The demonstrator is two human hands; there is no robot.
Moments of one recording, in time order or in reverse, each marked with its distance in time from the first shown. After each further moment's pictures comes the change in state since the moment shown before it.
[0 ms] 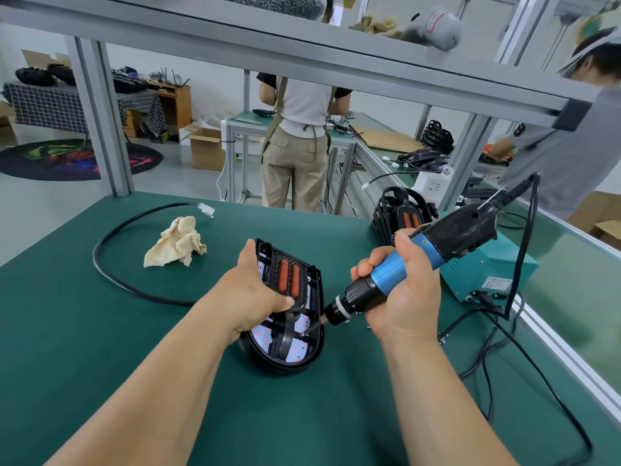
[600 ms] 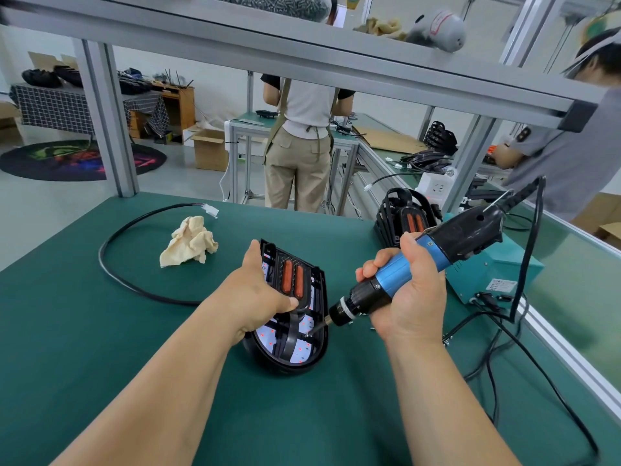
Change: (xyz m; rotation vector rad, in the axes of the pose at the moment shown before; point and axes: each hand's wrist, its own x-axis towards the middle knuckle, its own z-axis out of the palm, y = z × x) left_hand 0.000 0.001 0.000 -0.013 -0.010 -0.001; right_hand 0.001 0.001 -0.001 0.012 0.005 -0.010
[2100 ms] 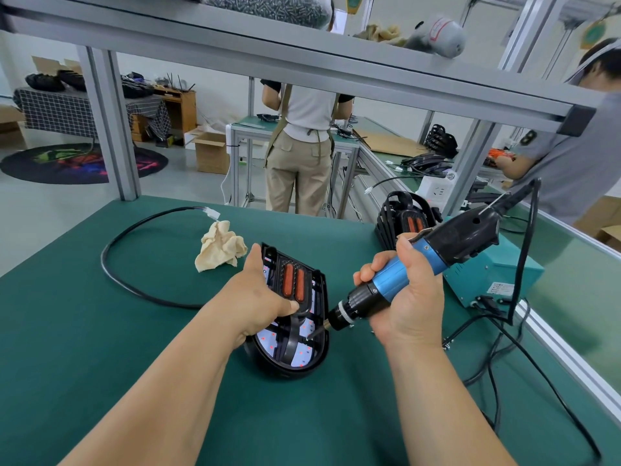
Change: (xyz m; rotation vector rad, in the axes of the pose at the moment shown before) left_hand -0.002 0.001 0.001 -0.019 -0.014 0.006; right_hand -0.001 0.001 0.001 -0.013 -0.041 0.008
